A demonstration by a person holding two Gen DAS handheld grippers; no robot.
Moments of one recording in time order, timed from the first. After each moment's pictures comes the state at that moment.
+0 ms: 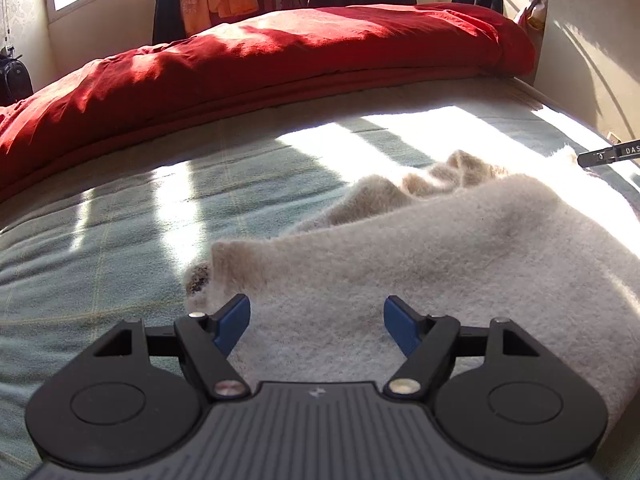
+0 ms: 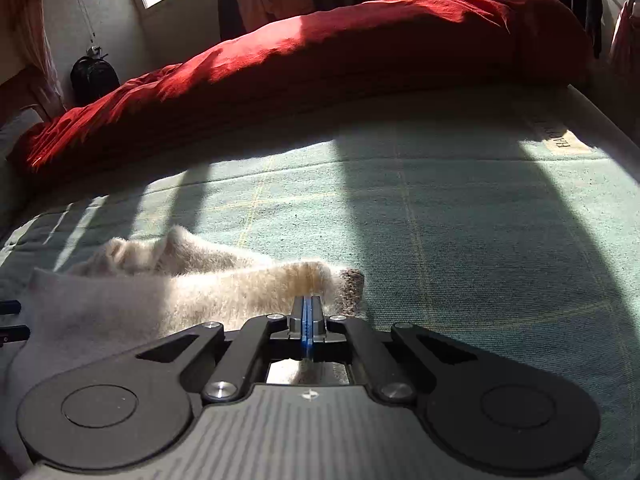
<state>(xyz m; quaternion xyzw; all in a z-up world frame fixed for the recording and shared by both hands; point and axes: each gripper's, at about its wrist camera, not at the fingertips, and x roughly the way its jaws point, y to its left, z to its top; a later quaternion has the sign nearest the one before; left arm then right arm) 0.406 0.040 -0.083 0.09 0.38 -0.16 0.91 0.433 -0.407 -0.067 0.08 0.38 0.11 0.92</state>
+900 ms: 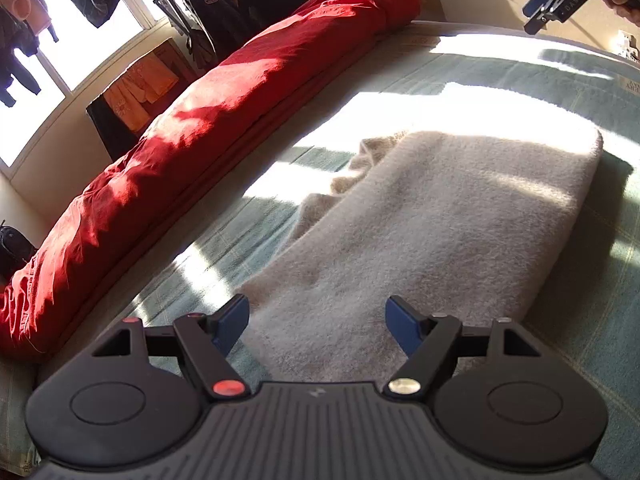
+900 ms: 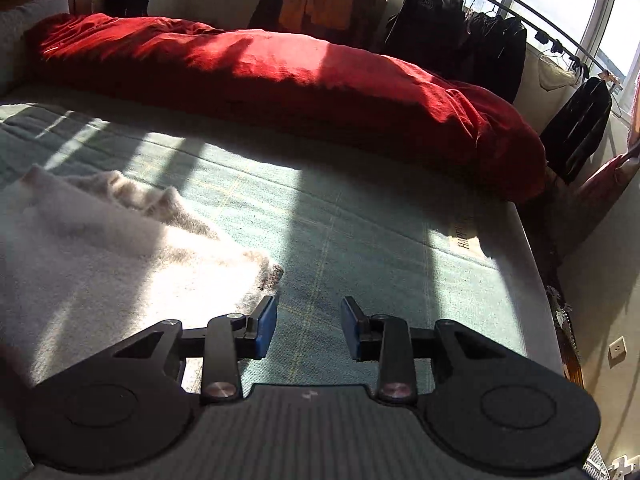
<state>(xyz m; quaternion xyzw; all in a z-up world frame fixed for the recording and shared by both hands) 0.283 0.000 0.000 0.34 0.32 -0.23 0.86 0.334 -0.409 0.048 -0.15 0.39 0.09 0.90</state>
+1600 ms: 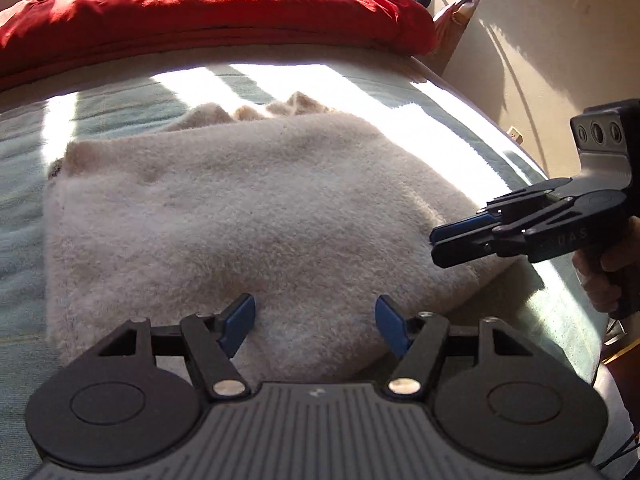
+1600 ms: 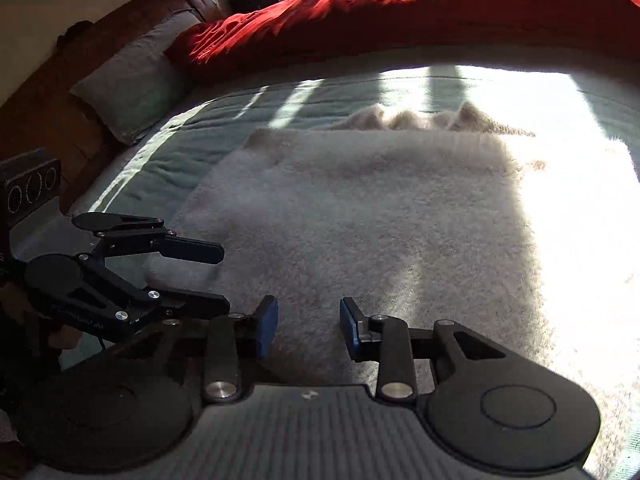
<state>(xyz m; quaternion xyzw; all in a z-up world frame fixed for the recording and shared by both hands) 0.305 0.010 -0.087 0.00 0.45 -0.29 0.84 0.318 -0.281 -0.058 0.09 0.47 0.32 0.82</state>
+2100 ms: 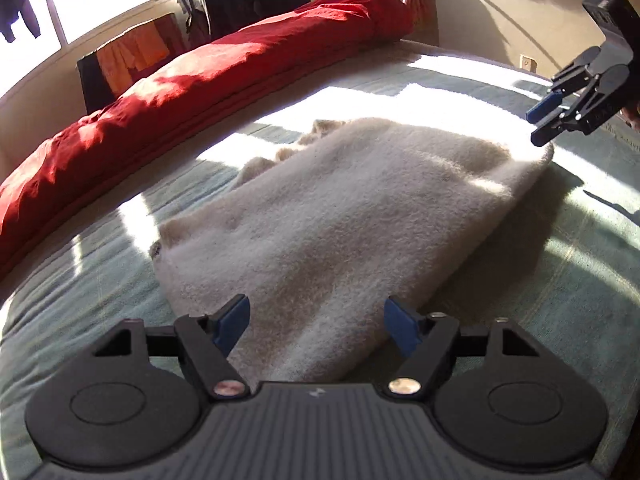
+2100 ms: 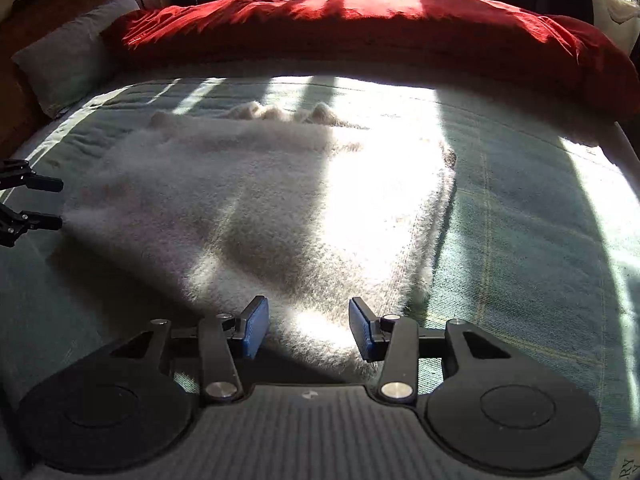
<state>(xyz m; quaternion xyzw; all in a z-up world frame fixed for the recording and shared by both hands) 0.232 -0.004 -0.044 0.28 0.31 -0.25 0.87 0.256 -0.338 -0.025 -0.10 0.42 0.21 0.88</state>
